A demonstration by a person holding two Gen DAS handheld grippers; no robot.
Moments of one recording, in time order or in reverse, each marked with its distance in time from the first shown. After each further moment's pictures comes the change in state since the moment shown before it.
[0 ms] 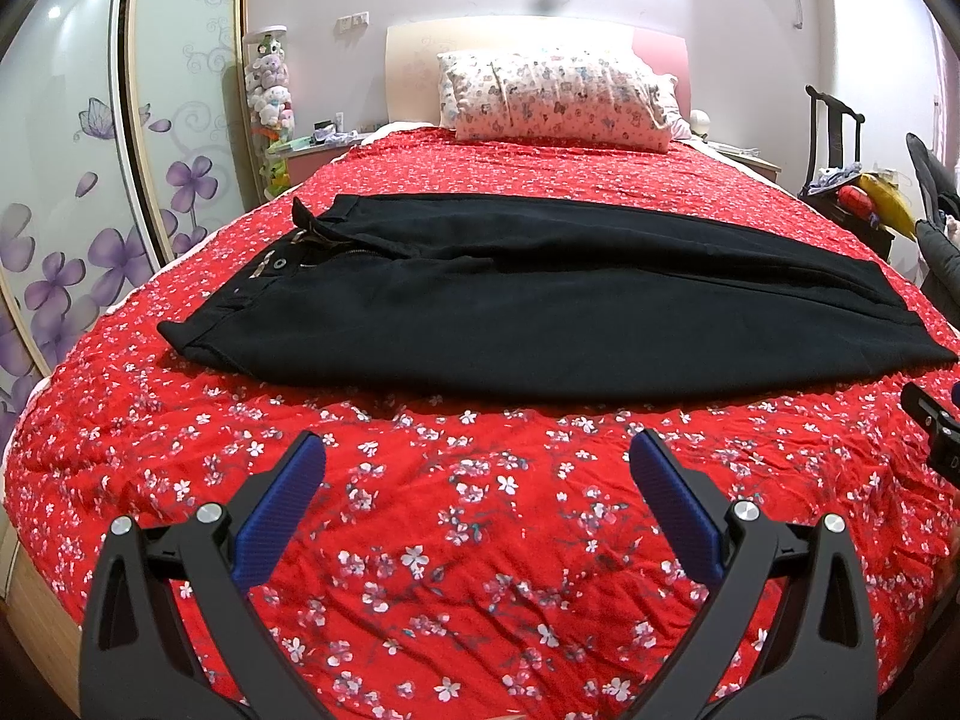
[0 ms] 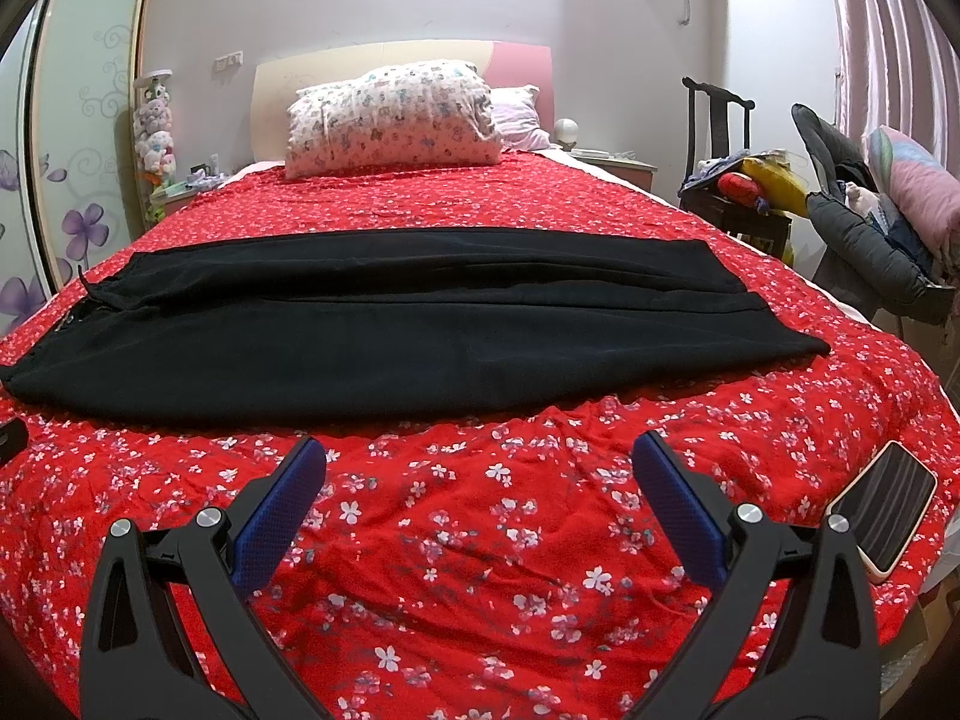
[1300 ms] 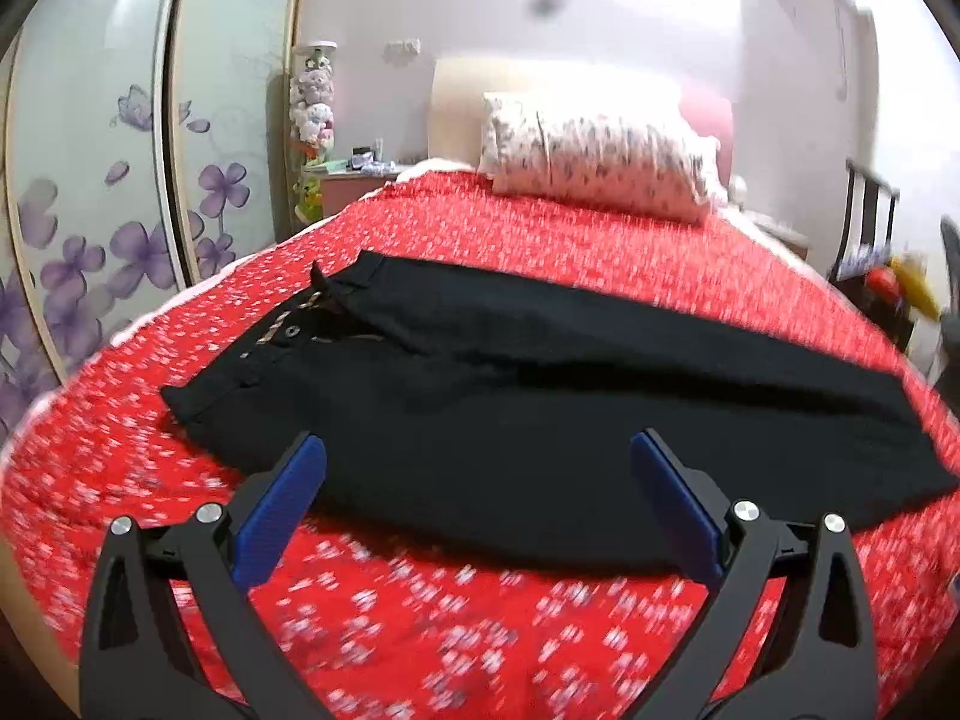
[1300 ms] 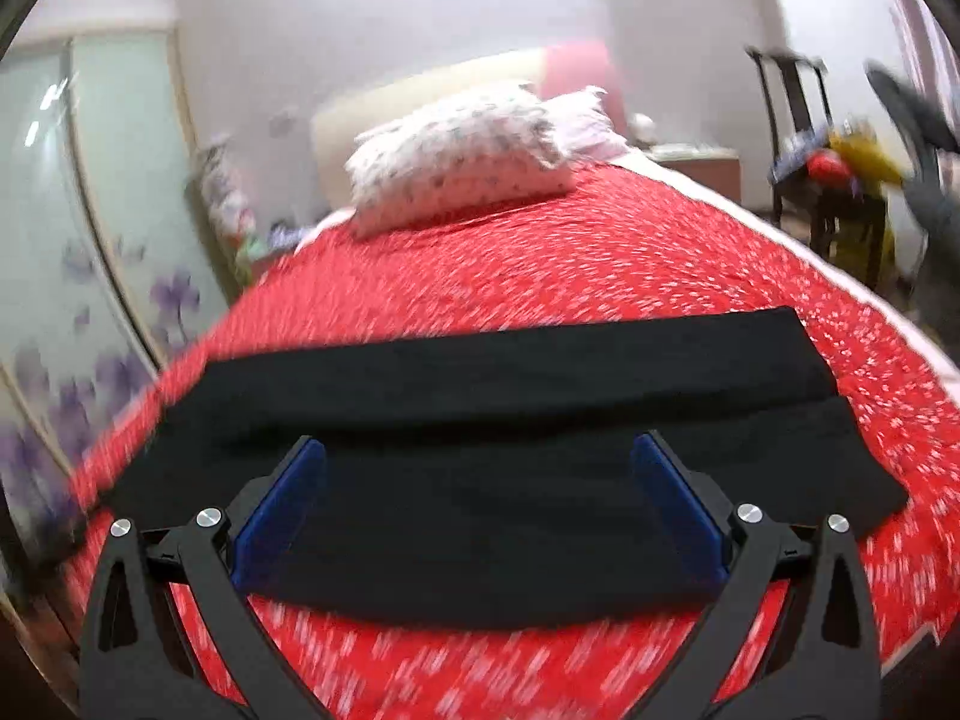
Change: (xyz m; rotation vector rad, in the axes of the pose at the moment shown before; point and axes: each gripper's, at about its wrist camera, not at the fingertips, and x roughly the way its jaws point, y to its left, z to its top) left arm 0.023 0.013 0.068 -0.170 -0.126 0.005; right arm 0.072 -0.112 0.171 0.173 0.057 0.307
